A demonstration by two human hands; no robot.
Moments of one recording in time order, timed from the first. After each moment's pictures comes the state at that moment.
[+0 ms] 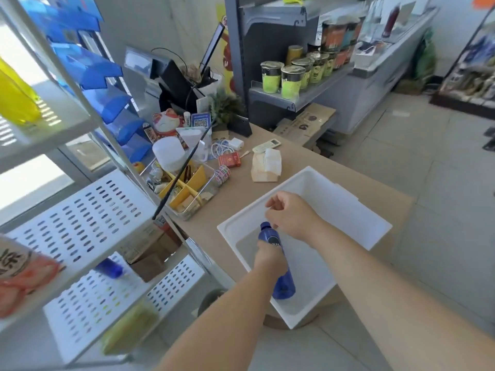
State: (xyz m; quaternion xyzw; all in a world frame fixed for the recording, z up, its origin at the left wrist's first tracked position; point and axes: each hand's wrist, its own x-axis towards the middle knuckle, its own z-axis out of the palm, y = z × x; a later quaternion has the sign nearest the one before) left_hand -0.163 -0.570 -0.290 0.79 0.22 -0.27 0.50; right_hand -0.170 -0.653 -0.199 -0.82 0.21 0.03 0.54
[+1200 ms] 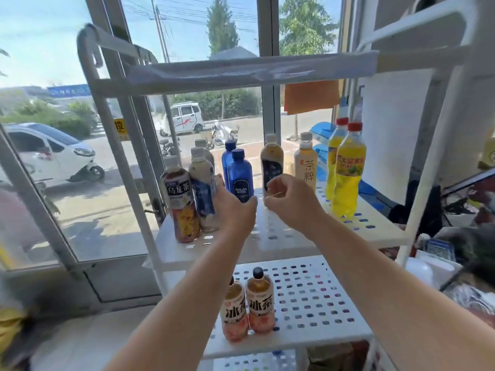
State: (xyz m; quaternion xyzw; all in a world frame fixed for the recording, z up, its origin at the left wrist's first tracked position) left_hand 0.058 -0.040 -0.003 0.79 0.21 0.28 0.50; right_hand 0.064 -0.174 0.030 -0.84 -0.22 -0.11 0.48
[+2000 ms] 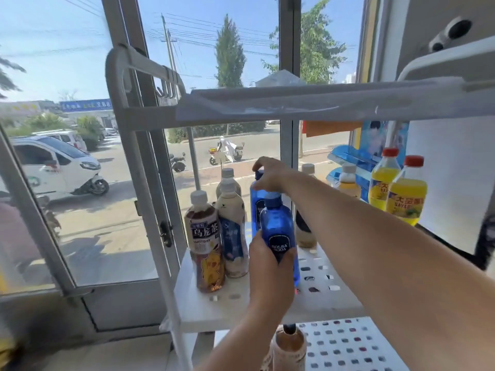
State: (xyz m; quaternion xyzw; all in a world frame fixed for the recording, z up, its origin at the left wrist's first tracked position) left_hand 0.064 -0.014 -0.022 0.78 0.10 0.27 0.56; right_hand 0.209 -0.034 0.123 -0.92 -0.26 -0.02 0.29
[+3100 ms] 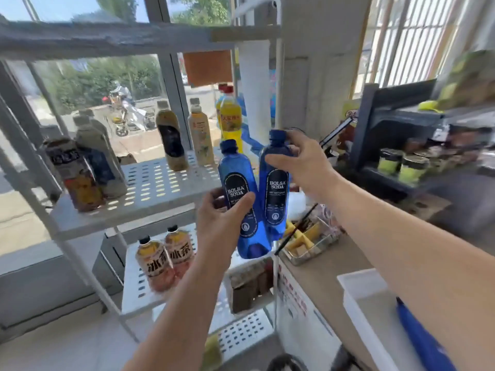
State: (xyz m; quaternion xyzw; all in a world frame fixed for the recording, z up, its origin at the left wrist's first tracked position) left_hand -0.117 -0.217 -0.032 0.66 0.04 0.16 0.73; right_hand -0.063 -0.389 0.029 -0.71 -0.16 -0.11 0.67
